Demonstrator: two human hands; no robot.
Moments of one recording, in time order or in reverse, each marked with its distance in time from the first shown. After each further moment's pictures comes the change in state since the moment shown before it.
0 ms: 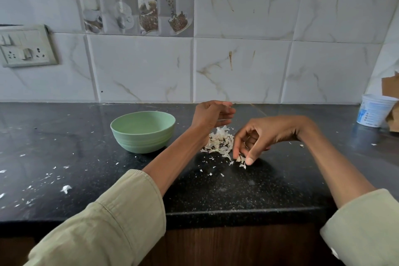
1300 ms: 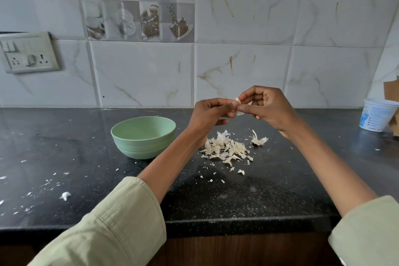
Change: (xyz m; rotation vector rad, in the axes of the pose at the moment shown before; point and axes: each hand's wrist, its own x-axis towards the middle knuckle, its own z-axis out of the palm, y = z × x) left_hand 0.001 0.011 -0.008 0.083 -0.110 0.147; right_hand 0.014 0.008 -0.010 0.297 1.056 -0.317
